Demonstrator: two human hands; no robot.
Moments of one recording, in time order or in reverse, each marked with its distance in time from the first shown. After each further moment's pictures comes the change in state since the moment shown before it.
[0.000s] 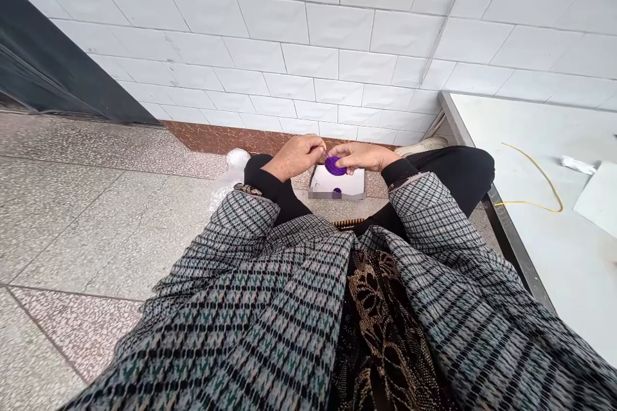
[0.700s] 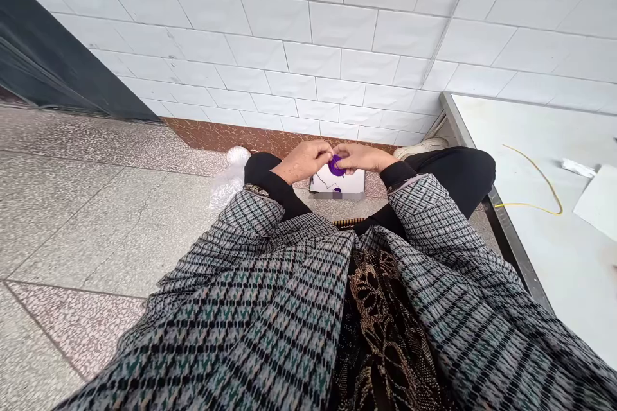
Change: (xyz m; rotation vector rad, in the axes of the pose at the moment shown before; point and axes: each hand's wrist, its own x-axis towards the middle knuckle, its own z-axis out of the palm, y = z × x) left_hand -0.003 0.001 0.016 -0.023 -0.052 0.018; right_hand 0.006 0.002 0.003 -0.126 0.126 0.056
